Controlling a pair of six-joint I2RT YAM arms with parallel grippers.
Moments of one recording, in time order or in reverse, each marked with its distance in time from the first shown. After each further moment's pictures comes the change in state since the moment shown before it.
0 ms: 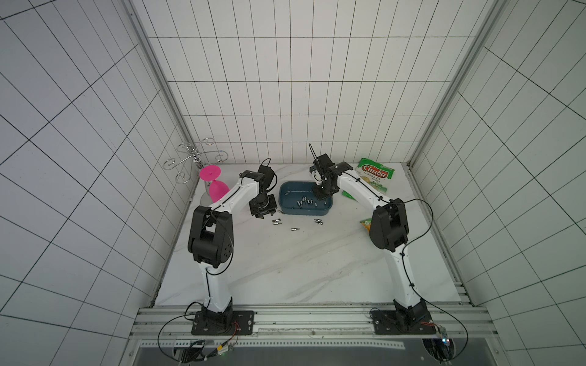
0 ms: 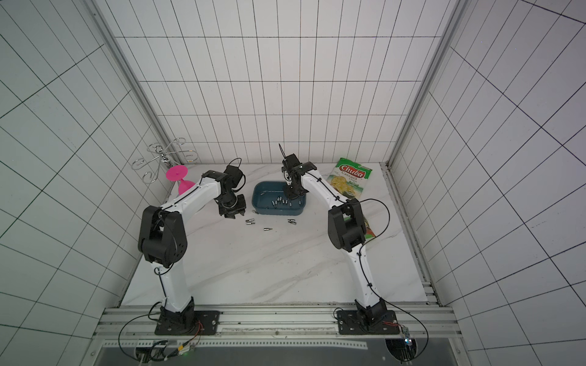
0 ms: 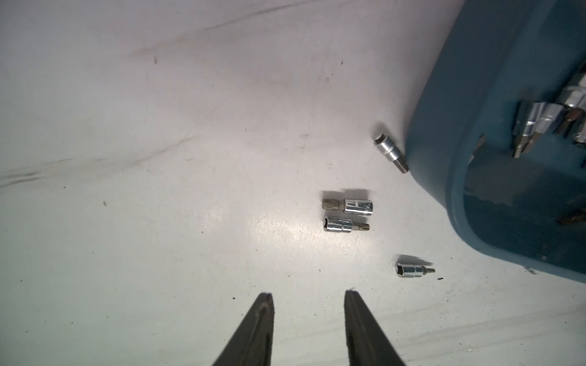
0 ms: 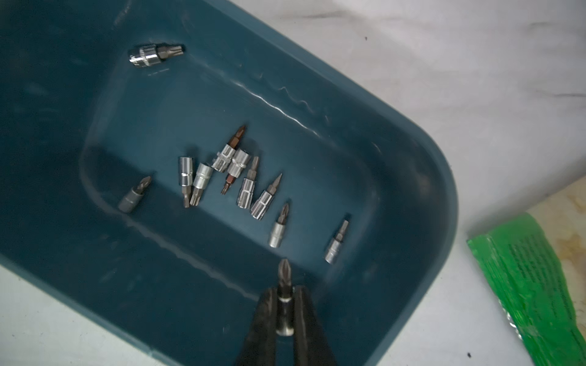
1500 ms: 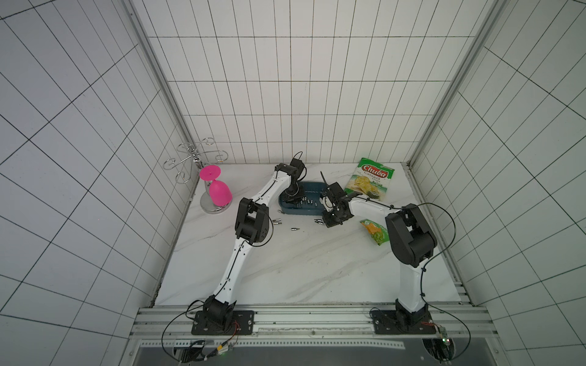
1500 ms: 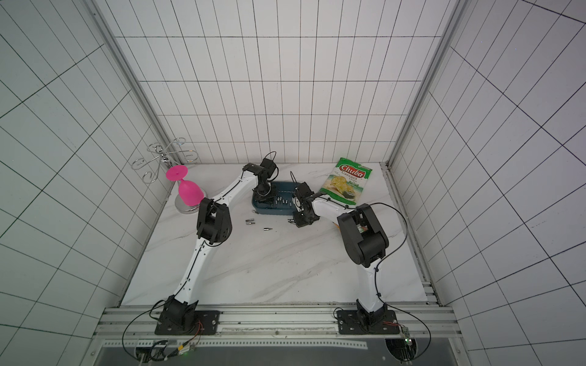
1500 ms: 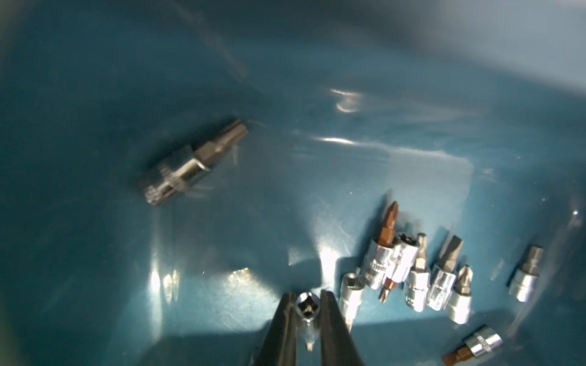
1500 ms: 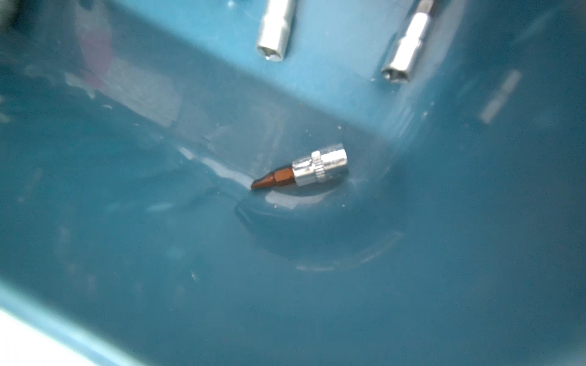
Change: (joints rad) left arm -0.151 0.652 0.846 -0.095 0.058 0.010; right arm 0.012 -0.345 -0.829 0.441 -0.070 0.087
